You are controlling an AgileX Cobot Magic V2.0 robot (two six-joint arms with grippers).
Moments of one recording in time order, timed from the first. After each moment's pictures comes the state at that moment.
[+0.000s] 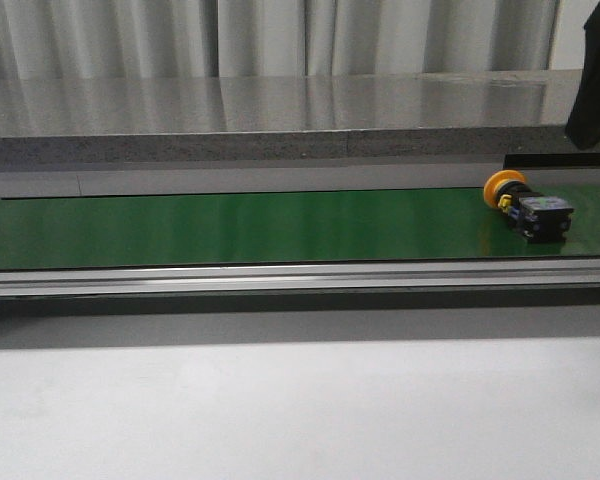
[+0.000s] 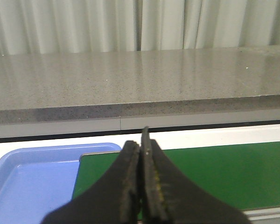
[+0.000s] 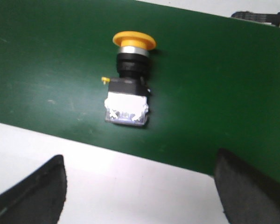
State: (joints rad) left arm -0.04 0.29 -0.30 -0.33 0.16 0.31; right arm 0.06 1.39 -1.05 0.14 0.73 -0.20
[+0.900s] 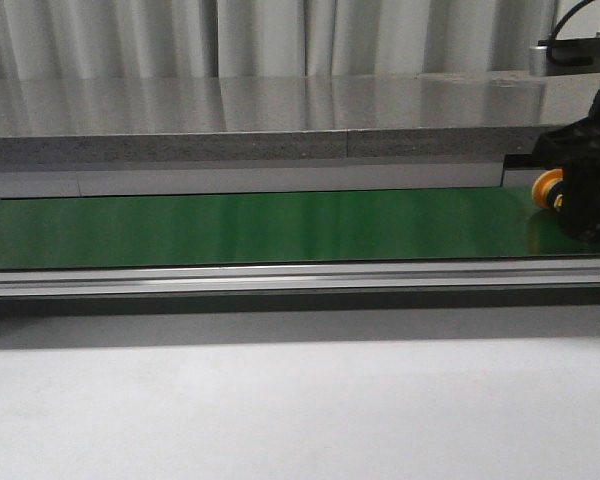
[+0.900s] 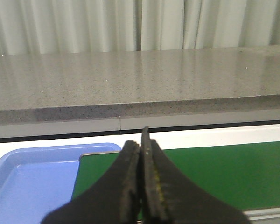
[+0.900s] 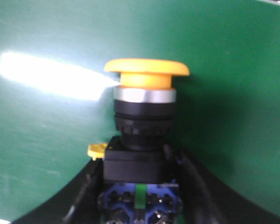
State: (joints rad) left arm -0.04 0.29 -0.30 -0.33 0.16 0.31; right arm 0.03 1.72 -1.16 0.06 0.68 -0.21
